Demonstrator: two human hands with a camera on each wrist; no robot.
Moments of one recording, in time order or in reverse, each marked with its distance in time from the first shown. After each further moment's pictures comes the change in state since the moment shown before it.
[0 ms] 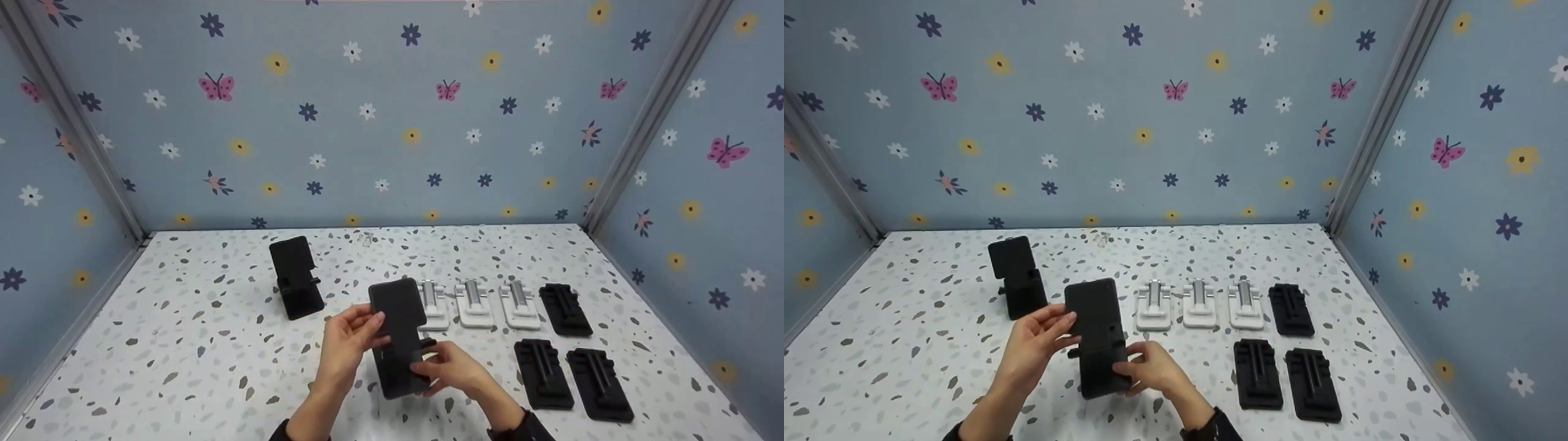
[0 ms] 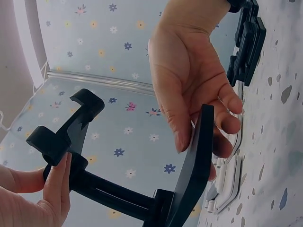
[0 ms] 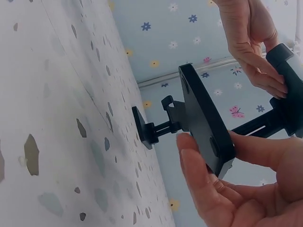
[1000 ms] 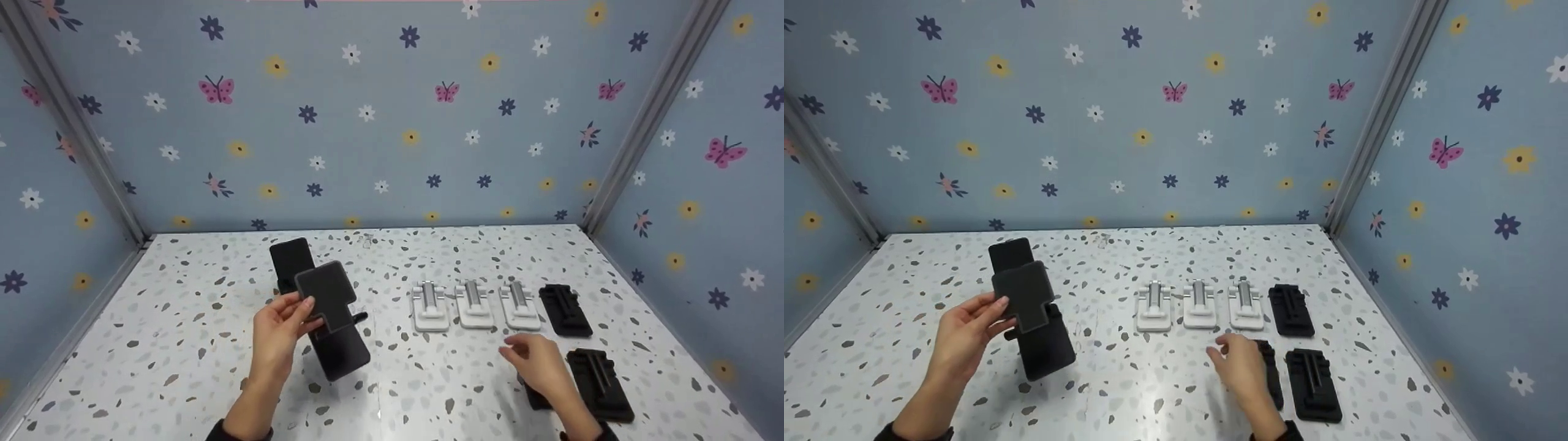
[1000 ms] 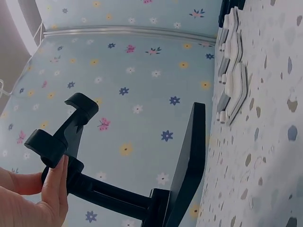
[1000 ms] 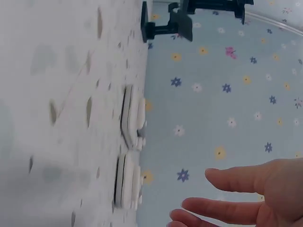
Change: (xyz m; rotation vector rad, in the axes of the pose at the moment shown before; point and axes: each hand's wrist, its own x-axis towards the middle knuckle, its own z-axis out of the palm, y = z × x) left_hand 0.023 0.010 -0.086 -0.010 0.200 0.151; right_hand -0.061 0.004 -0.077 -0.743 0.639 -0.046
